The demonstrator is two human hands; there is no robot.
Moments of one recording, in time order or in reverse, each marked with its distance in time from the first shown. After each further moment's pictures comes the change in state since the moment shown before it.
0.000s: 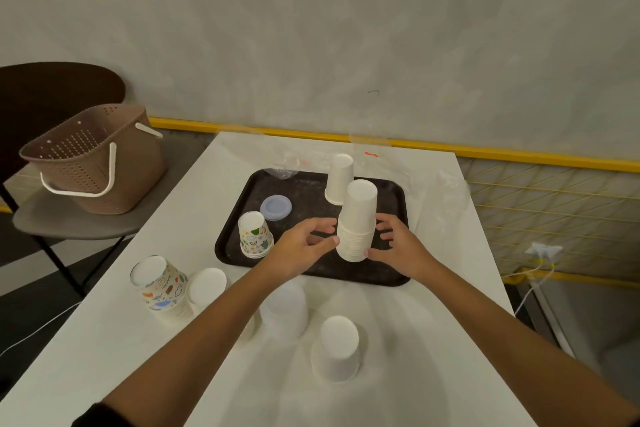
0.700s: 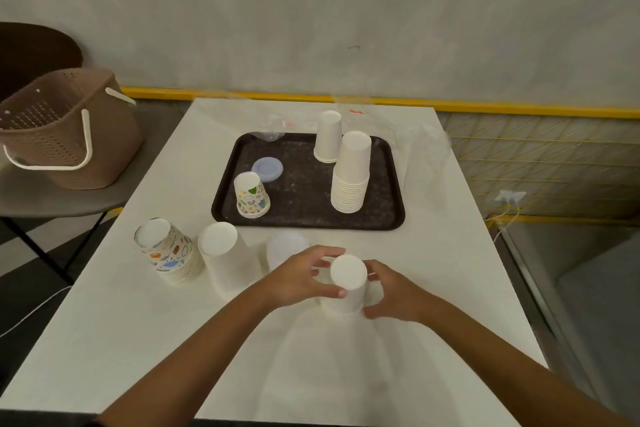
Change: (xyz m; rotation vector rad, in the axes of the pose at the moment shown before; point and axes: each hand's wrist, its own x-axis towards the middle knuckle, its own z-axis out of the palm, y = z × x) left_hand -0.070 -0.060 0.024 0.023 -0.394 -0.044; right_hand -0.112 0.036 0.071 -0.087 -0.334 0.112
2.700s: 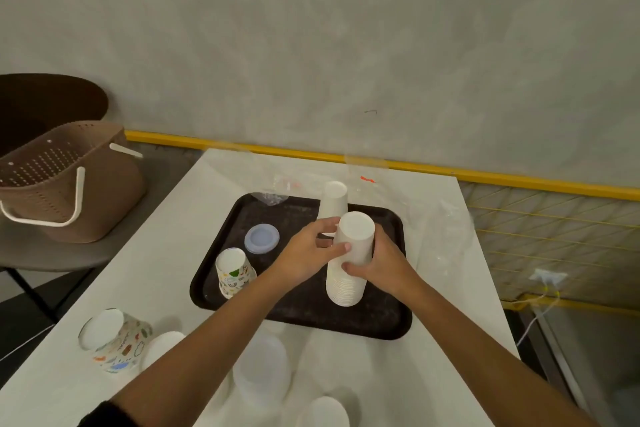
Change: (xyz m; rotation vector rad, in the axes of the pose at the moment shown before) left_hand 0.129 0.091 -0.075 -0.128 0.420 0.073; right_hand 0.126 -0.065 -0.135 0.078 0.386 -0.244
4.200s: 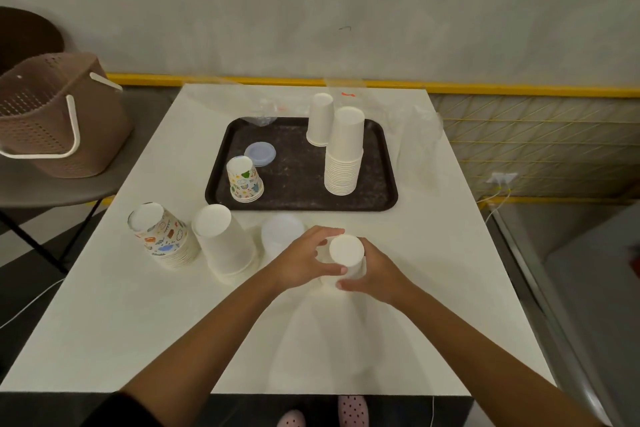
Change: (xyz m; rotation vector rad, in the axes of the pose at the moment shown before) left_hand -0.152 -0.094 0.023 0.174 -0.356 -0.051; right_hand -0.185 0.031 0.095 0.136 -0.154 0.252
